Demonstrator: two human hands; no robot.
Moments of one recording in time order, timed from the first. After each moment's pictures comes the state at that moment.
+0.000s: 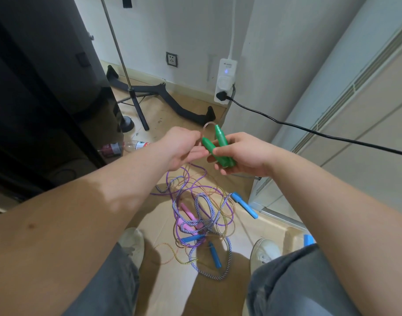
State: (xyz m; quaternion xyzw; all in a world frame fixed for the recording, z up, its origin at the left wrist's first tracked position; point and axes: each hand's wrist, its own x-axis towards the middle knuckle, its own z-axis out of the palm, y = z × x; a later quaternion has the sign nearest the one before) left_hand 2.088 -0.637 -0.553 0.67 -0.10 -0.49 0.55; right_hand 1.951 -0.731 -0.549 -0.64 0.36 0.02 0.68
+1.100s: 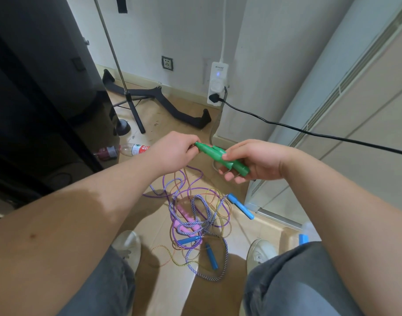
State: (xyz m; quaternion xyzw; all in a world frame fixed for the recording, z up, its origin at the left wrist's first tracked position) left_hand 2.107 -0.625 -0.574 0.76 -0.61 -0.11 0.18; right_hand 1.916 -0.748 -0.539 -0.62 0.36 0.11 0.68
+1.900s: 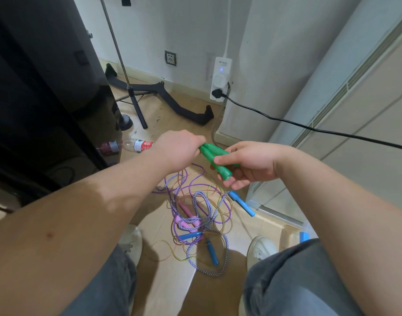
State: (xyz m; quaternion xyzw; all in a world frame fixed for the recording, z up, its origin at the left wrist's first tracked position) left_hand 2.098 -0.625 -0.569 0.76 -0.65 0.00 -0.01; right_hand 1.928 -0.731 -0.539 -0.63 0.35 0.19 0.67
